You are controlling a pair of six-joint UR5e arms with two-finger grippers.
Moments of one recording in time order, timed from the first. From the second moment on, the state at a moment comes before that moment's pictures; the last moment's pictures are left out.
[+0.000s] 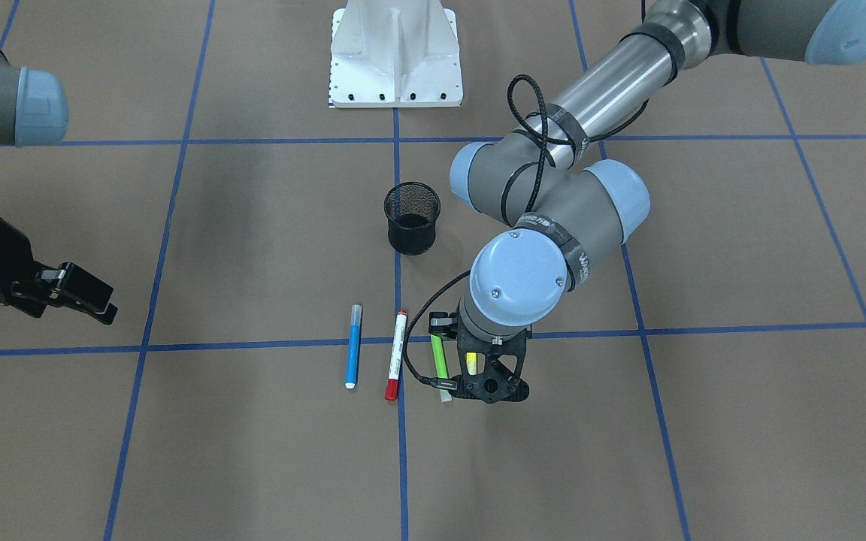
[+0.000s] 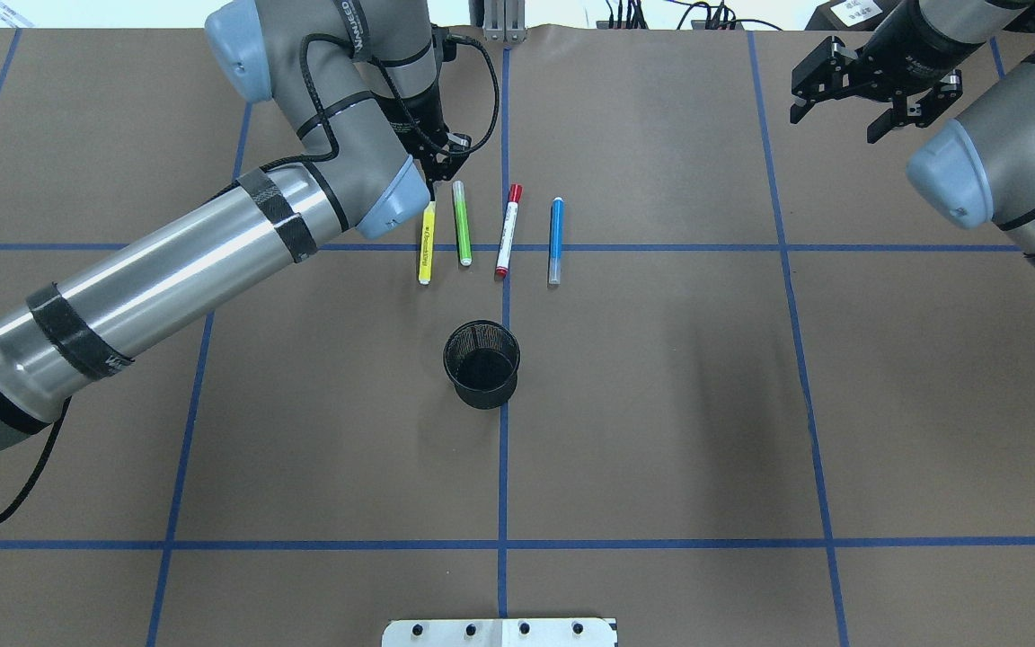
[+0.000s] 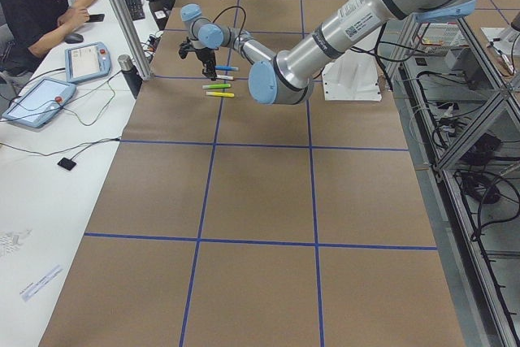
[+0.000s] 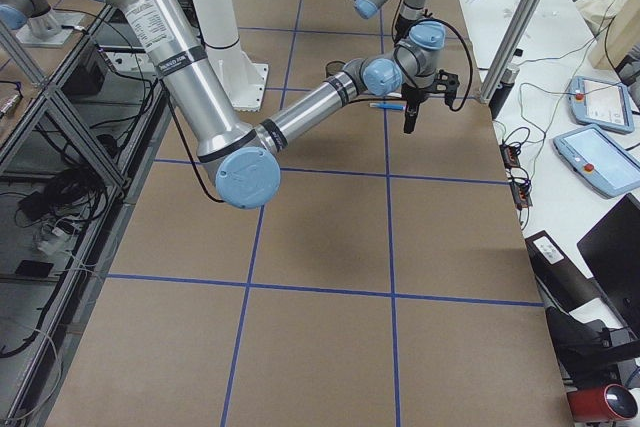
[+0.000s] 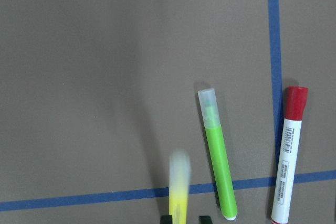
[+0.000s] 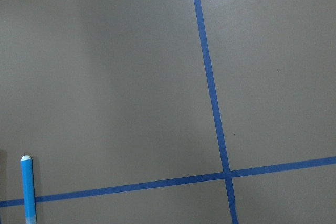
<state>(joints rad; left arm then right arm) -0.82 -2.64 -1.00 -1.61 -2.23 -0.79 1.12 -1.07 1.67 -1.57 2.30 0.90</state>
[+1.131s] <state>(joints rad) -1.14 -2.24 -1.46 -1.57 -2.32 -0.43 1.22 -1.15 1.64 -1.56 2.30 0.49</state>
